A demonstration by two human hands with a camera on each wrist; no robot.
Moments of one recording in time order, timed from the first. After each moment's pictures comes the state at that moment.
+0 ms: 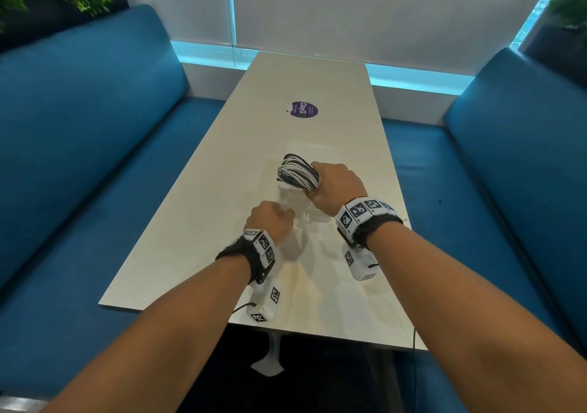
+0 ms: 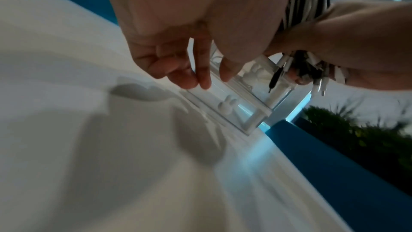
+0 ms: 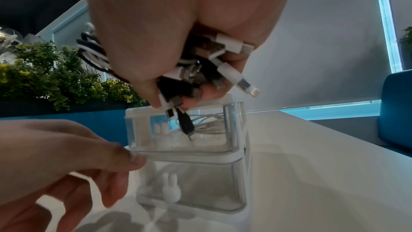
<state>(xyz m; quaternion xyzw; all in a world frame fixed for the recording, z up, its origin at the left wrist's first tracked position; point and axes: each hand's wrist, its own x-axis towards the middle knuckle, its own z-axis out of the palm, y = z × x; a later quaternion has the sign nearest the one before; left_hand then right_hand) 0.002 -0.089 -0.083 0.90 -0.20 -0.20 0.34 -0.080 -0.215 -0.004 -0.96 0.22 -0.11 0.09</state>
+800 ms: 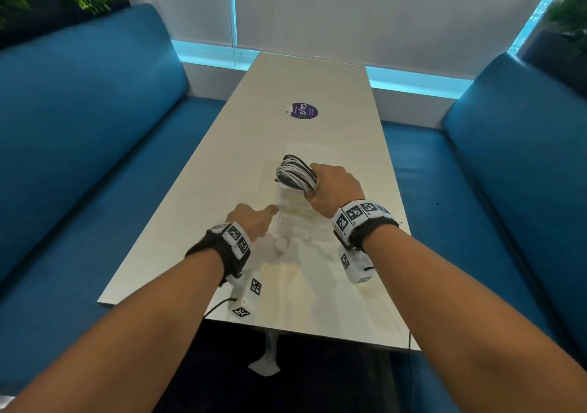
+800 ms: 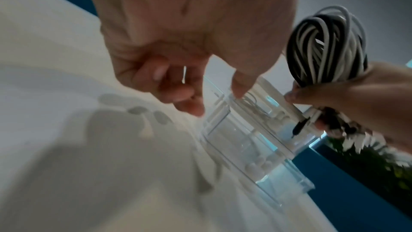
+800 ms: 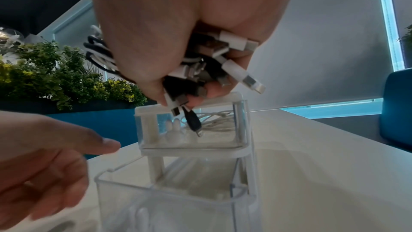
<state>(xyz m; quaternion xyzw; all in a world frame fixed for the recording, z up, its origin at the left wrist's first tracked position) 0.023 -0.053 -0.063 0.89 -0.13 -0.29 0.33 -0.078 -0.211 -0.007 -0.96 0.23 -0.11 0.08</state>
